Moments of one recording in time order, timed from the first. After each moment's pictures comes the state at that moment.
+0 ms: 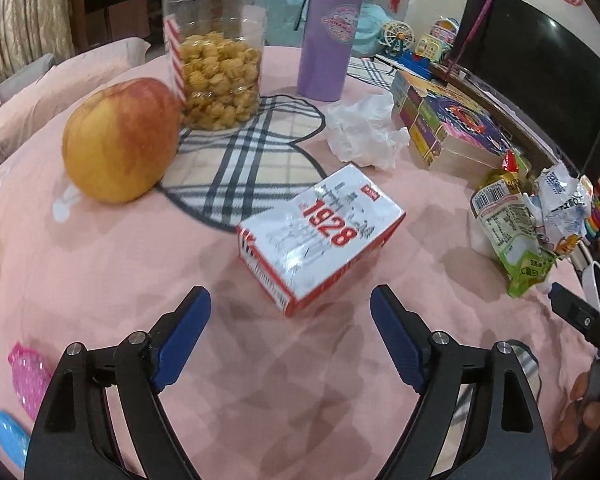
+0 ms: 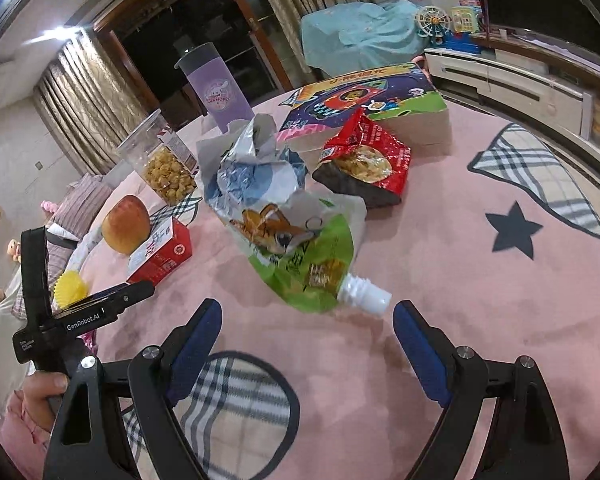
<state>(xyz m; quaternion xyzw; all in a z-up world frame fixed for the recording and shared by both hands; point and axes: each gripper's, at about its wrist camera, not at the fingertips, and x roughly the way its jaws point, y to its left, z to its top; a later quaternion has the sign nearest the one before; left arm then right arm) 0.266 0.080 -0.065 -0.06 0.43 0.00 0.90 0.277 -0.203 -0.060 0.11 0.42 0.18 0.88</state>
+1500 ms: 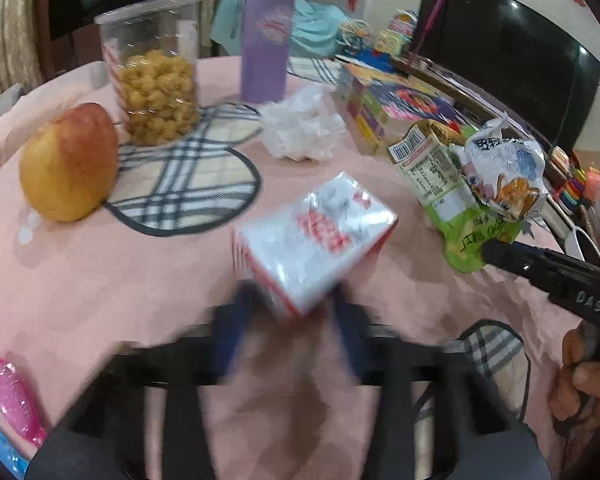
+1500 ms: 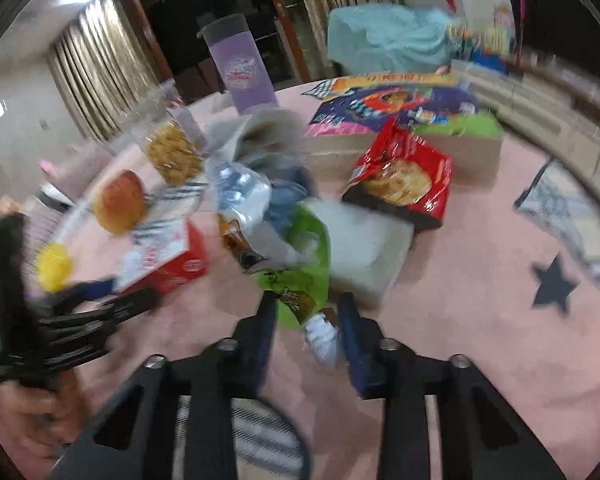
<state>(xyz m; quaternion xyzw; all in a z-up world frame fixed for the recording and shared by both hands) 0.262 0.045 -0.069 -0.03 0.42 -0.07 0.90 0.298 -0.176 -0.066 0.06 0.42 0.21 0.88</state>
